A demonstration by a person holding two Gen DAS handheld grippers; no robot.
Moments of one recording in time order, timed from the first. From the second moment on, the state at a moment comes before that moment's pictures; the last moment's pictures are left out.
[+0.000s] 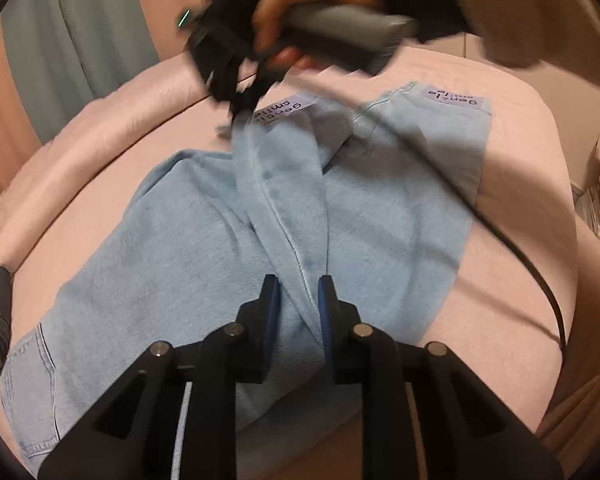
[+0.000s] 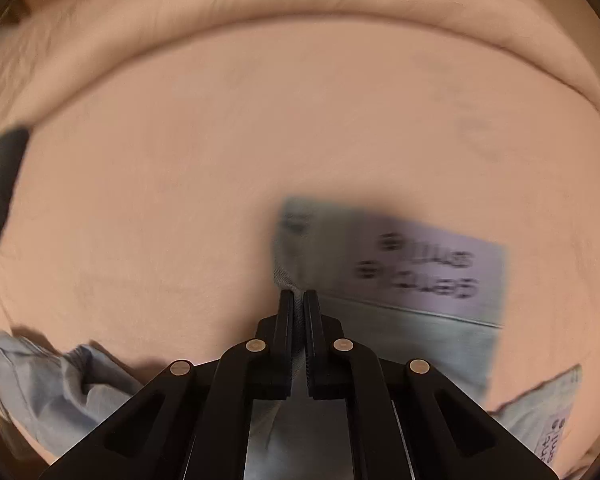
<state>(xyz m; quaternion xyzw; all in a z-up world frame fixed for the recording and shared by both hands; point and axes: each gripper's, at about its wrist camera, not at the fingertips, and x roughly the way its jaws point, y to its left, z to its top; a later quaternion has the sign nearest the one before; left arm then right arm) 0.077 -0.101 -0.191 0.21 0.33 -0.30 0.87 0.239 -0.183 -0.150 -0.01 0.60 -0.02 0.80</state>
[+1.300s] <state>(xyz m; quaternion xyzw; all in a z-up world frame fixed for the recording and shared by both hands) 0.056 -0.159 -0.189 0.33 0.35 -0.33 0.81 -0.038 -0.430 -0.105 0.31 0.28 -0.11 0.90</state>
